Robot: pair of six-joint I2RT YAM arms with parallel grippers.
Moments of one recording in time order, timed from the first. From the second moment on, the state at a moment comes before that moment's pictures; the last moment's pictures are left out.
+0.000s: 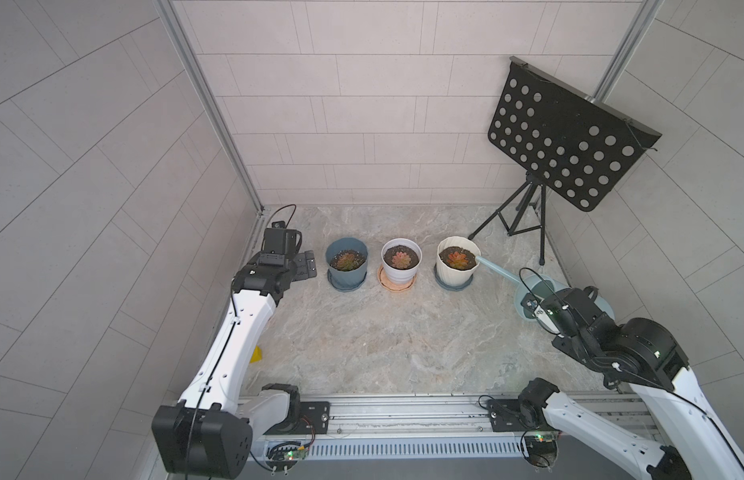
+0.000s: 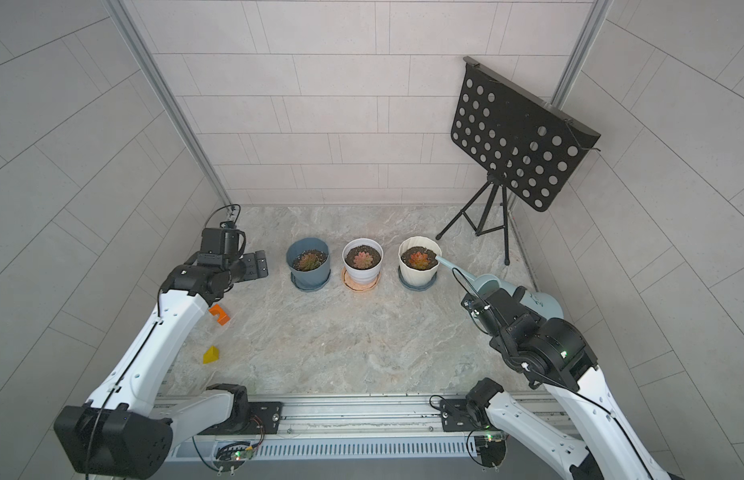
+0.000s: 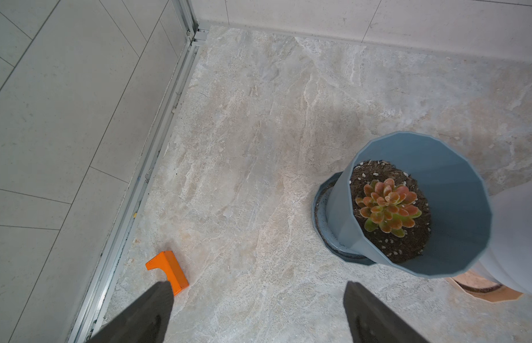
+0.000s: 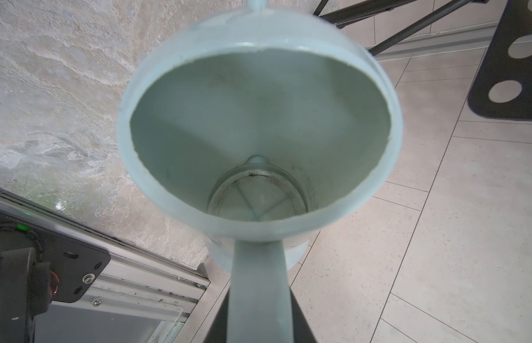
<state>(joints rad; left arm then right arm) -0.09 1.14 1.11 -0.80 -0.24 -0.22 0.56 0.76 1.26 -1.69 0.71 -0.44</state>
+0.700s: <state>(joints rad) -0.08 1.14 1.11 -0.80 -0.21 -0.22 0.56 0.86 1.33 -1.69 0.74 -0.44</state>
